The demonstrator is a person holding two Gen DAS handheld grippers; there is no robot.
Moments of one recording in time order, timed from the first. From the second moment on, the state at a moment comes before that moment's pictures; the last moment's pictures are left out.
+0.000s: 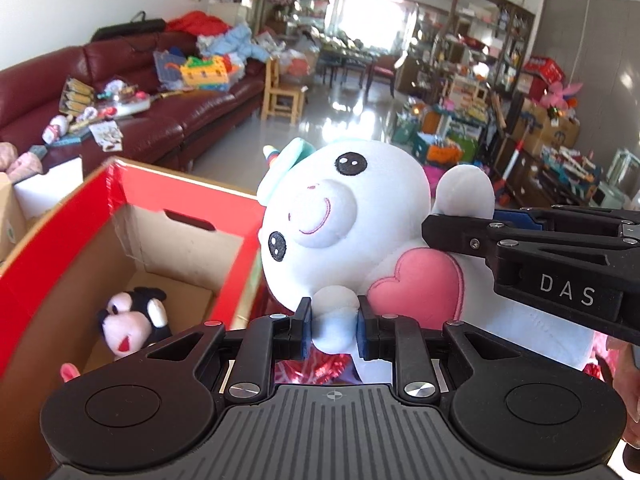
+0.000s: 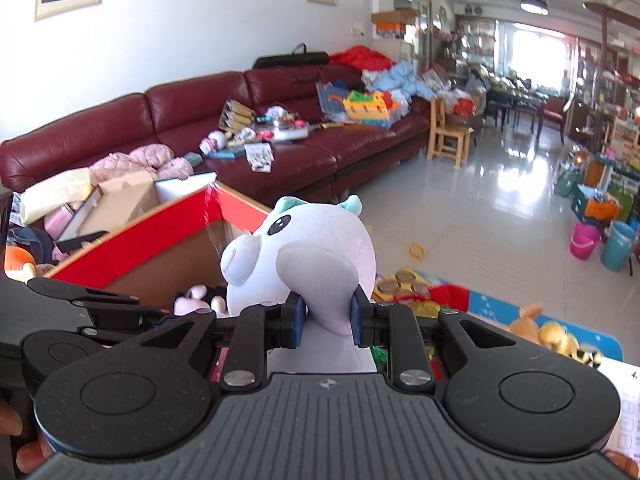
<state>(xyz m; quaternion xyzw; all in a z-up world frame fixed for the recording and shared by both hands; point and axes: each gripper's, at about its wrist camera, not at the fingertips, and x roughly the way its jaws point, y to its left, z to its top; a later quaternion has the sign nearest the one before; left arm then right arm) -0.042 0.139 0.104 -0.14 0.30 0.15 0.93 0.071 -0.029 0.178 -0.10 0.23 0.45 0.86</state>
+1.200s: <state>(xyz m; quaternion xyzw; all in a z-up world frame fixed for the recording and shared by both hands) -0.224 0.226 0.095 -0.21 0.36 0.45 0.79 -0.038 0.155 0.113 -0.22 0.33 0.69 0.60</state>
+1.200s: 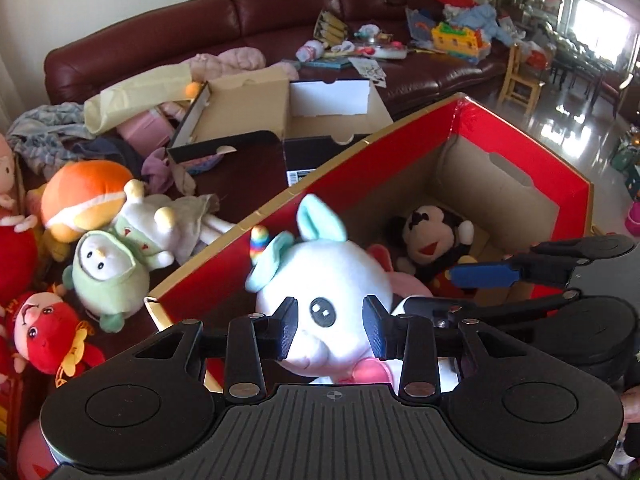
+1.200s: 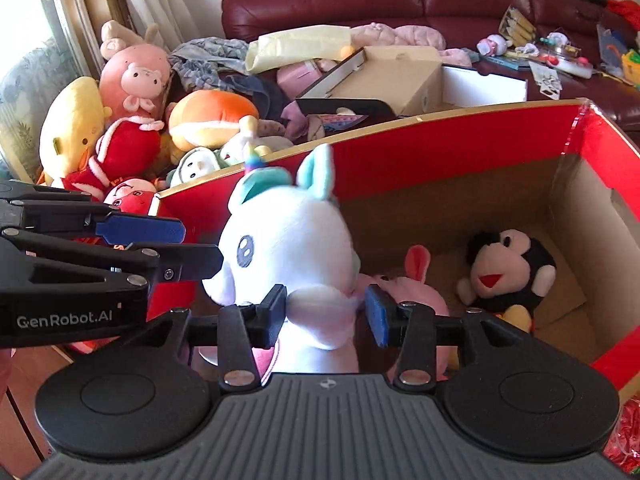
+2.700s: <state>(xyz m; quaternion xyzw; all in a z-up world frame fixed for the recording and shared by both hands) -0.078 0.146 0.076 -0.10 0.38 0.25 0.88 0.097 -0.007 0.135 -0.13 0.32 0.50 0.79</state>
